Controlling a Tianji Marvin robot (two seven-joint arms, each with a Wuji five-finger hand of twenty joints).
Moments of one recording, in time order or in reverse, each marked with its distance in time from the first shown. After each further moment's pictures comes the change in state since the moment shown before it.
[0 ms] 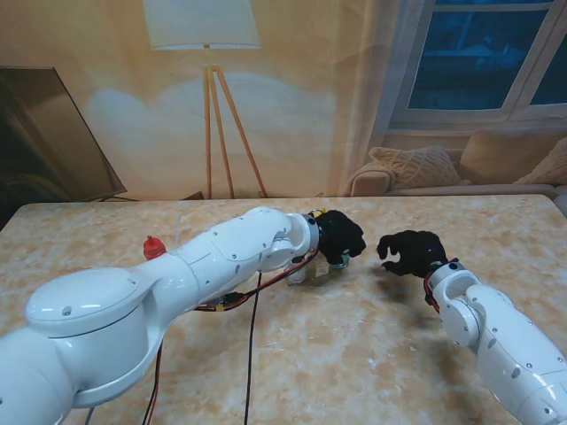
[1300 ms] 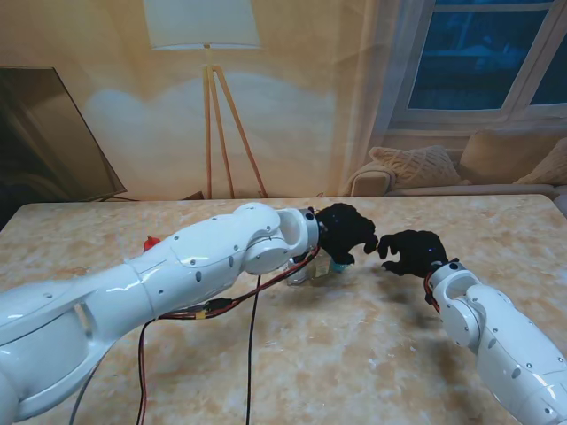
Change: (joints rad) left arm 0.062 0.245 -0.174 -0.523 0.031 0.099 -0.176; right arm -0.001 0.000 0.002 0.000 0.000 -0.002 -0.005; left_hand -0.039 0.037 0.000 0.000 -0.033 0.002 -0.114 -0.025 -0.037 0.023 -0.100 -0.076 -0.057 0.025 -0.071 -0.063 -0.039 0.021 -0.043 0.000; right_hand 0.000 -0.009 0.008 0.000 0.000 0.000 0.000 0.000 0.000 0.000 0.000 0.000 0.000 0.000 0.000 0.000 0.000 0.000 0.000 0.000
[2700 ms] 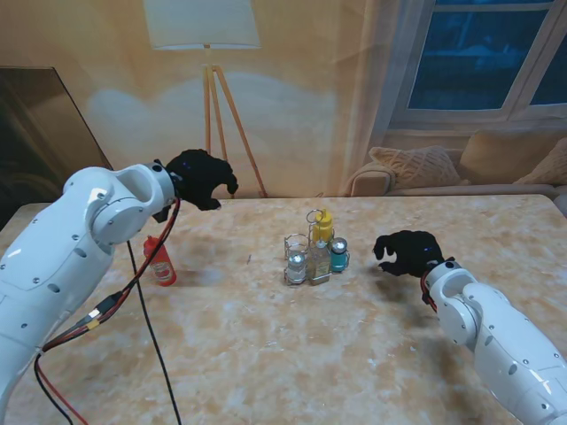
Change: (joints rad) left arm 0.408 0.314 -0.892 -0.387 0.327 -0.123 -0.375; right arm 0.024 0.000 -0.032 0.018 0.014 -0.004 0.010; left_hand 0.000 0.000 -0.003 0.010 0.037 0.010 -0.153 -0.003 0.015 0.000 -0.103 -0.043 -0.040 0.046 -0.172 -0.185 -0.062 0.065 -0.209 -0.130; right_hand 0.000 0.000 0.000 0.000 0.000 0.000 0.000 0.000 0.000 0.000 0.000 0.000 0.000 0.000 0.000 0.000 0.000 0.000 0.000 0.000
